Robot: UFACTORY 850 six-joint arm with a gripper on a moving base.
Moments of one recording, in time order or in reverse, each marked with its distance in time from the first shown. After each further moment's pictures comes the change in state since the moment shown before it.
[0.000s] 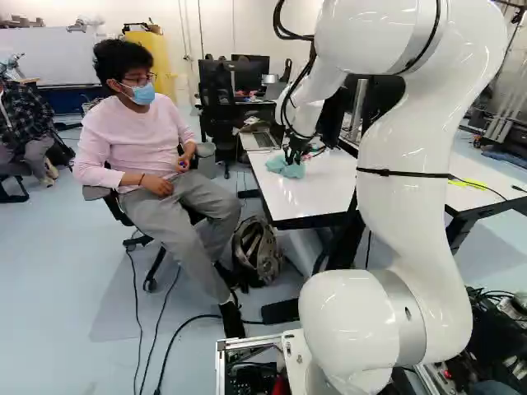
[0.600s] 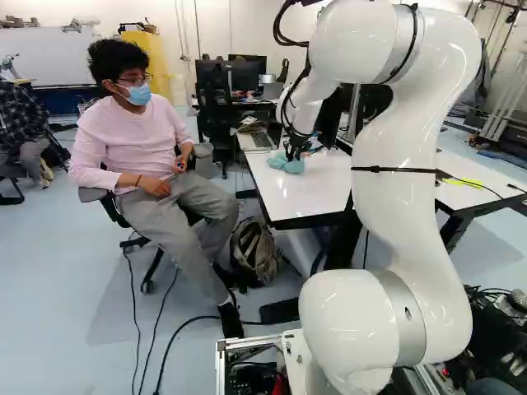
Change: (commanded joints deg) arm 0.9 -4.9 -6.5 0.0 0.0 0.0
